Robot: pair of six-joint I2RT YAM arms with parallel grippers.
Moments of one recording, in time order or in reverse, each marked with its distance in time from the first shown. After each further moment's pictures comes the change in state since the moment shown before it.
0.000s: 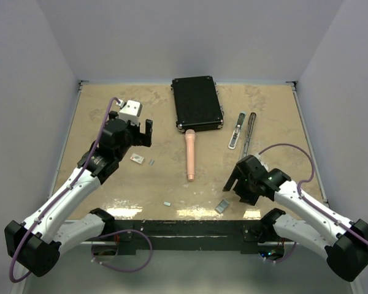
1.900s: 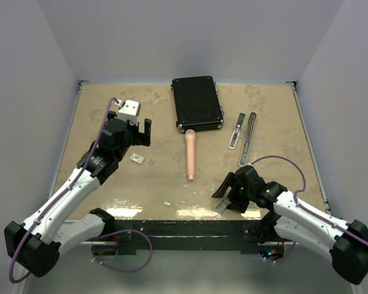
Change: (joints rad) left arm 0.000 -0.005 0.000 0.000 -0.028 0.000; right arm 0.059 -0.079 -0.245 0.316 -0.185 0.116
